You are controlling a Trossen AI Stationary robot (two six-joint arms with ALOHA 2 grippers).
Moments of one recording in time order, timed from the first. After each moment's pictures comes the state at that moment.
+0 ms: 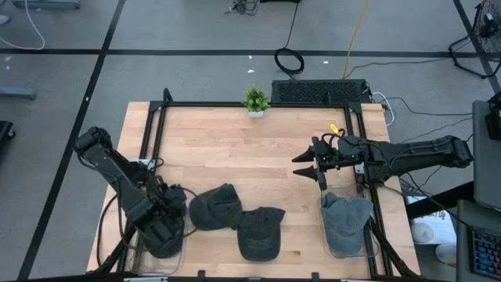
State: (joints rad) left arm -0.80 1.48 1.23 -1.52 -0.25 -1.32; right arm 0.02 0.84 0.61 -0.05 -0.08 0.31
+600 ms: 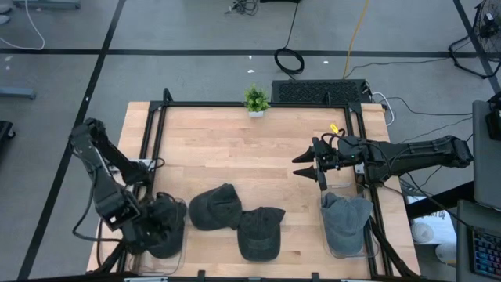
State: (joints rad) left arm -0.96 1.33 1.24 -1.20 -0.23 -1.59; right arm 0.02 0.84 0.61 -0.05 -0.08 0.33
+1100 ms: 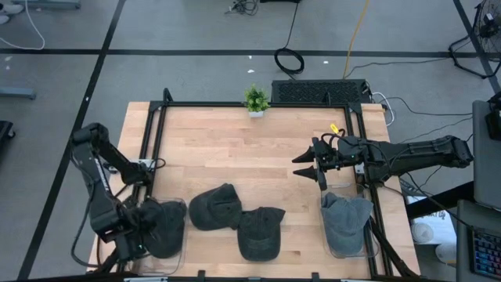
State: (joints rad) left arm -1.10 1.40 1.21 -1.37 -0.11 -1.82; right arm 0.02 0.84 0.61 -0.05 -0.08 0.33
